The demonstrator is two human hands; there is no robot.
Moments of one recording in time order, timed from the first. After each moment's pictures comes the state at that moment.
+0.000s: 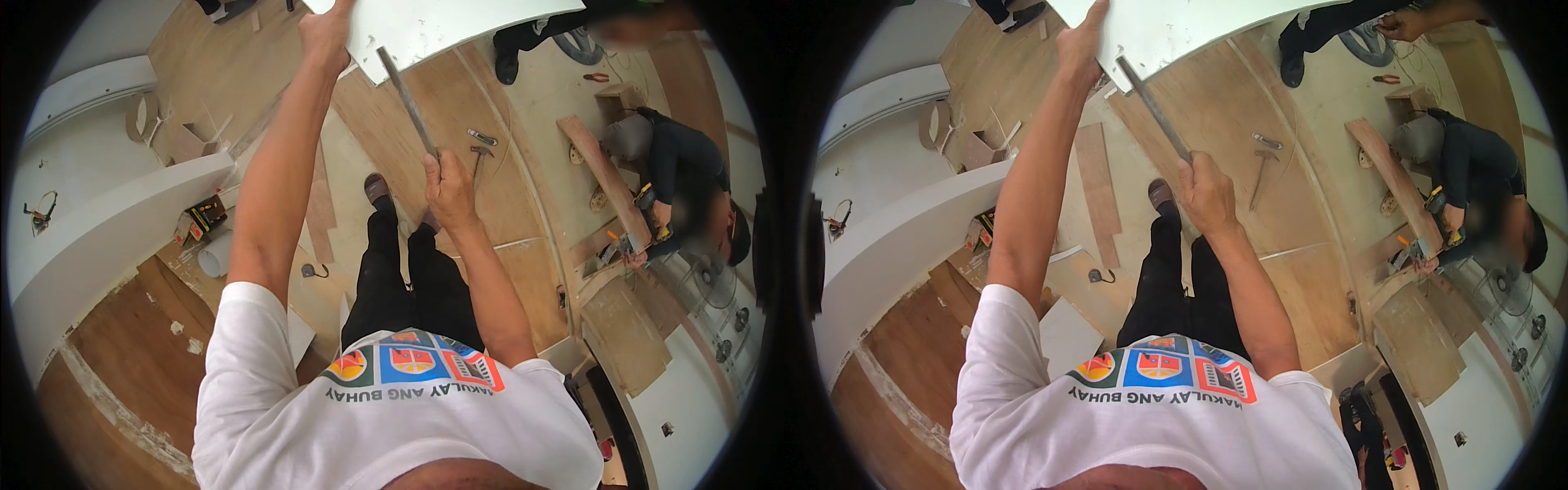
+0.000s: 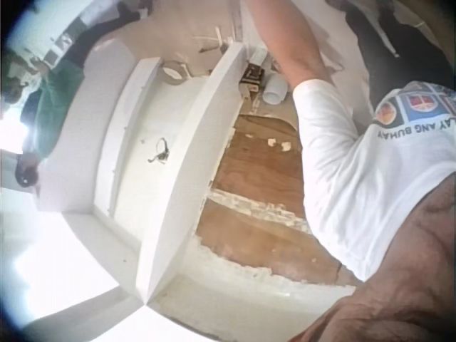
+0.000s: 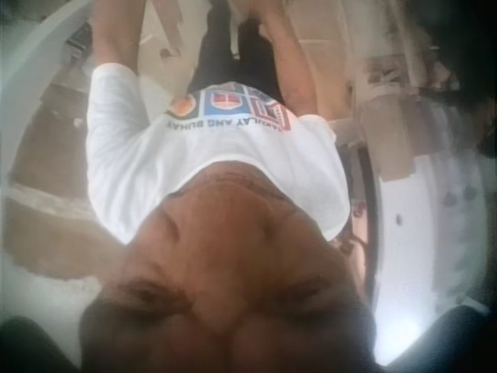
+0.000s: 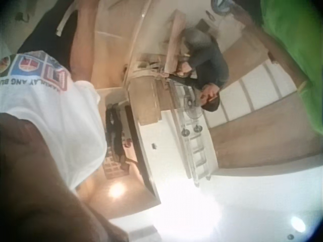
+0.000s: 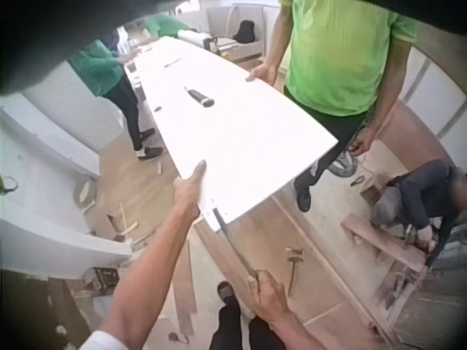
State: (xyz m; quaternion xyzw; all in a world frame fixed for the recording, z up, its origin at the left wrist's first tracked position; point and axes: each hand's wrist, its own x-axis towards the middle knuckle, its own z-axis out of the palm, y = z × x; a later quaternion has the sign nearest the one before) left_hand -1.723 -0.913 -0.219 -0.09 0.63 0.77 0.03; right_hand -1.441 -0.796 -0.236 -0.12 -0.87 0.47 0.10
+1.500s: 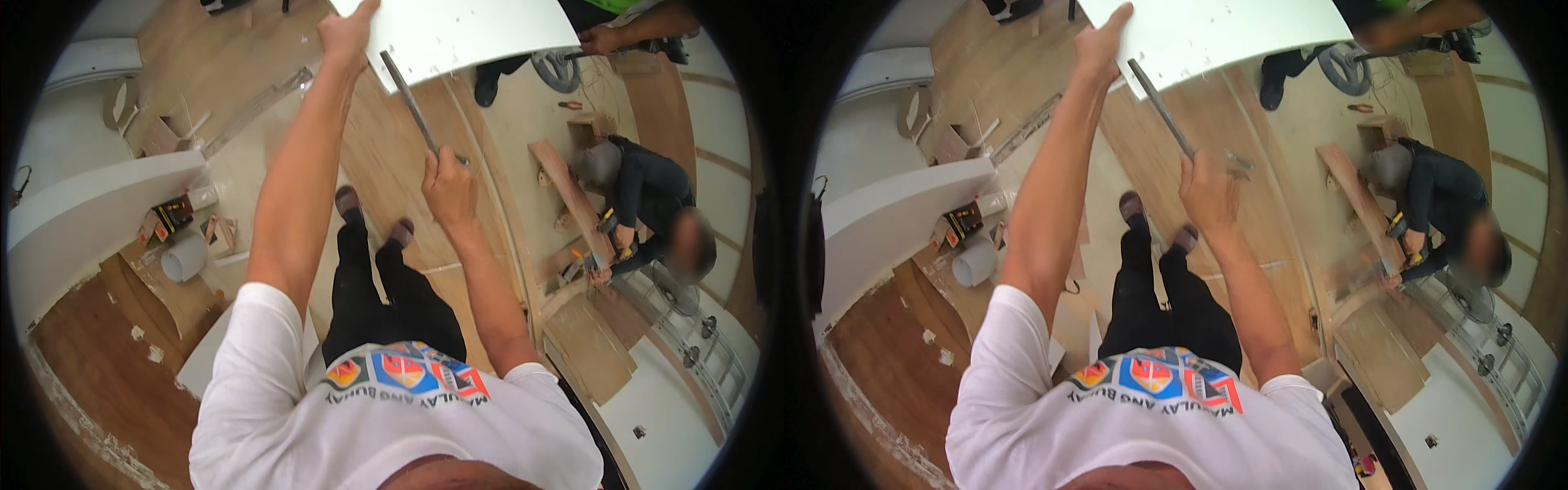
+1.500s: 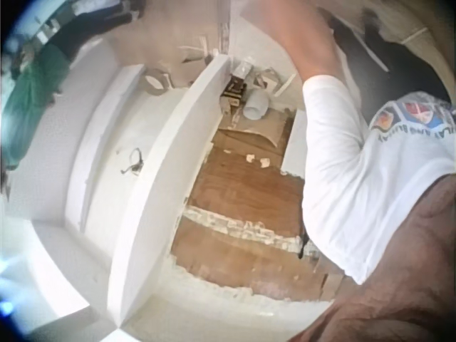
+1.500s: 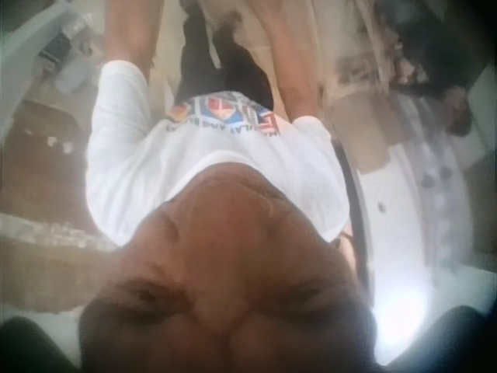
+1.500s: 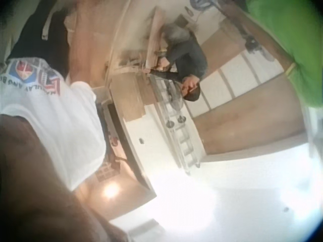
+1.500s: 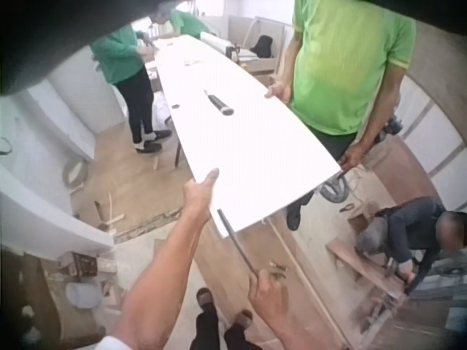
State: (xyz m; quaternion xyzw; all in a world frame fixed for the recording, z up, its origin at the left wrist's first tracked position) left_hand -1.724 -0.905 -0.238 -0.12 0.59 0.80 -0.02; right_hand -1.465 -0.780 -0.227 -0.10 -0.96 0.28 0.02
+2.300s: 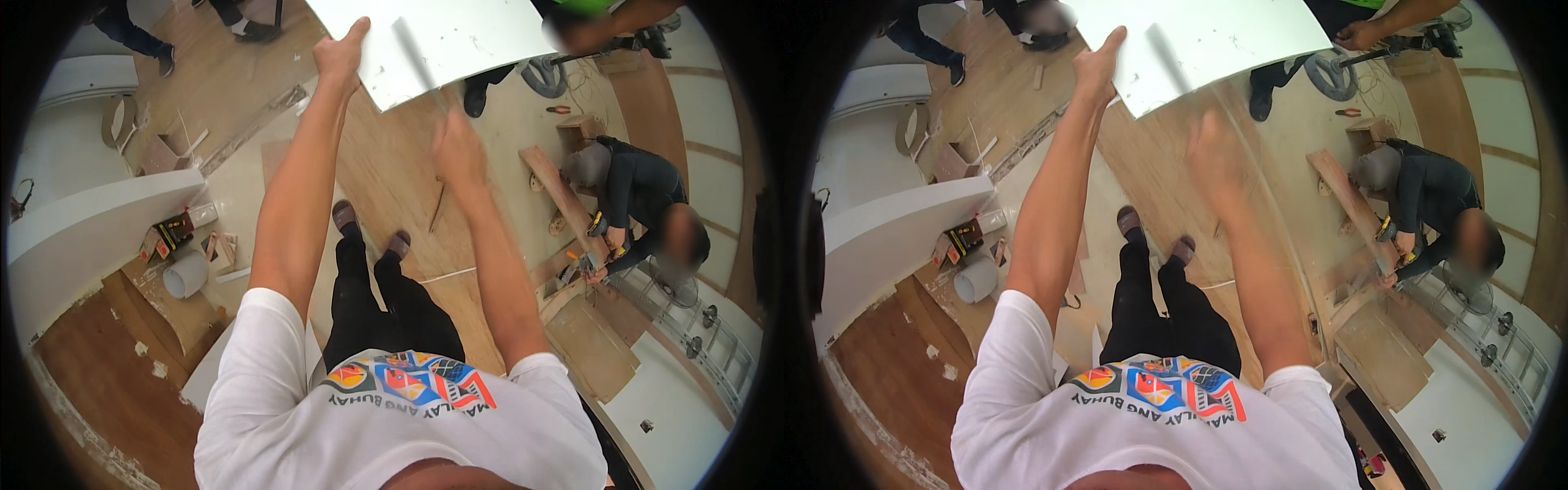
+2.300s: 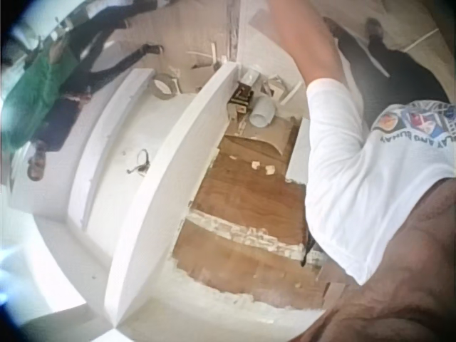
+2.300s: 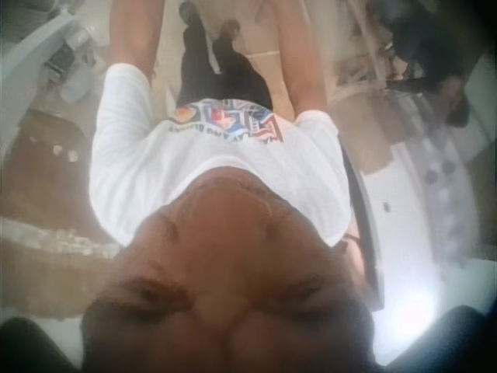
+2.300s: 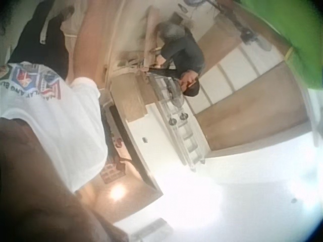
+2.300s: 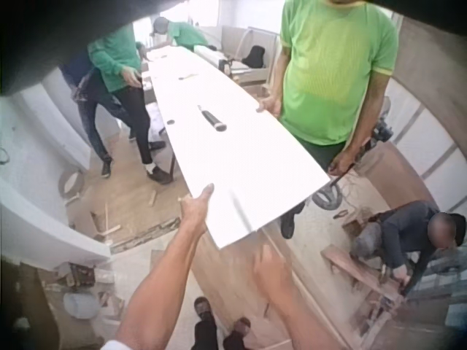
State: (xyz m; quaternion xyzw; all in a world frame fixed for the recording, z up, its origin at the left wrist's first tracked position) left_hand -1.734 -0.897 -0.222 -0.14 0.55 0.82 0.00; right_hand -1.547 -0.756 -0.171 -0.17 -0.94 0.31 0.01
